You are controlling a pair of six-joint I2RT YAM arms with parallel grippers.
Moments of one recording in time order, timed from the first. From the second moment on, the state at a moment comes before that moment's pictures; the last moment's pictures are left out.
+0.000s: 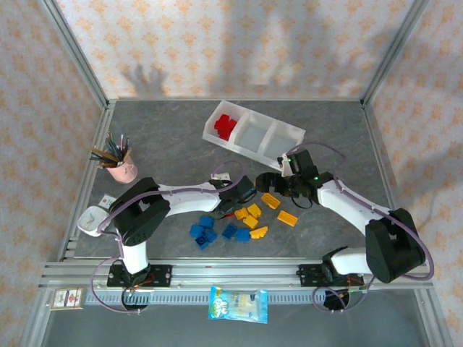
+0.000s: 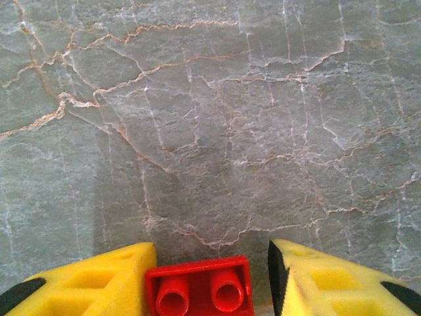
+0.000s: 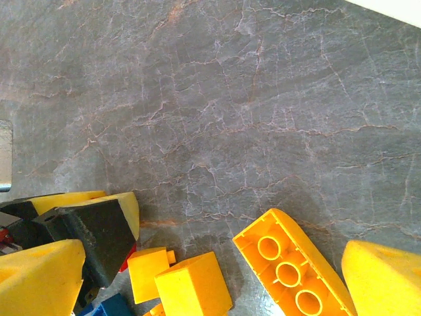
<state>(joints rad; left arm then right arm) -0.90 1.83 1.09 -0.58 -0.36 -1.15 0.41 1.32 0.74 -0.35 -0.37 0.49</state>
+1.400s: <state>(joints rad) -0.41 2.40 2.16 -0.50 -0.42 -0.57 0.36 1.45 0.94 -0.26 -0.25 0.62</state>
